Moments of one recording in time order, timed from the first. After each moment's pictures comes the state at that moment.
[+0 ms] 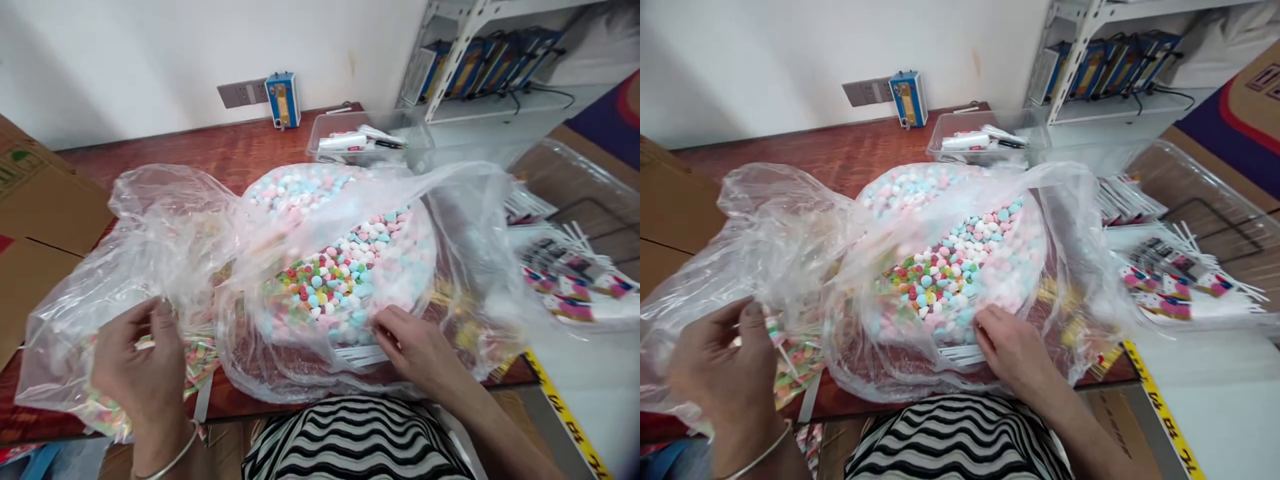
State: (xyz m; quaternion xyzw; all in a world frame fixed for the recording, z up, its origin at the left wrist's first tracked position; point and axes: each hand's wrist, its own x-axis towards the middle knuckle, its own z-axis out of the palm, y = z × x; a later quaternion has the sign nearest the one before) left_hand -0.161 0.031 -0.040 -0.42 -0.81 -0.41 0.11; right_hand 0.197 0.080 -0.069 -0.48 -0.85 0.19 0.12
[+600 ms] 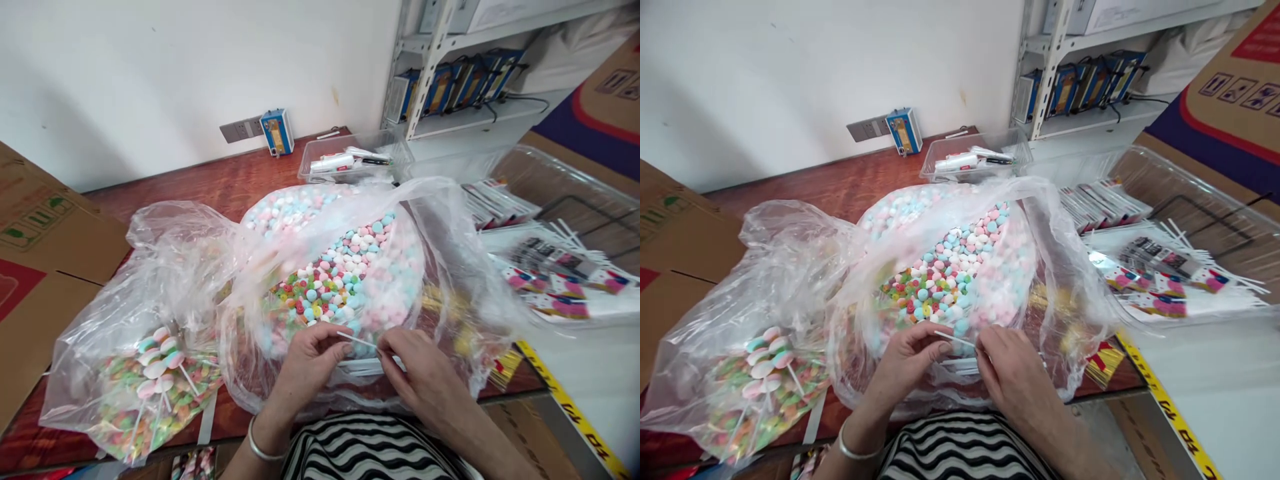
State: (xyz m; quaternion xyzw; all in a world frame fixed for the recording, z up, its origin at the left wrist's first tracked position) left_hand 0.001 0.062 -0.067 -0.49 -0.53 -0.41 -0.56; right_hand 0.207 0.056 -0.060 -0.47 -0.84 0.13 0.25
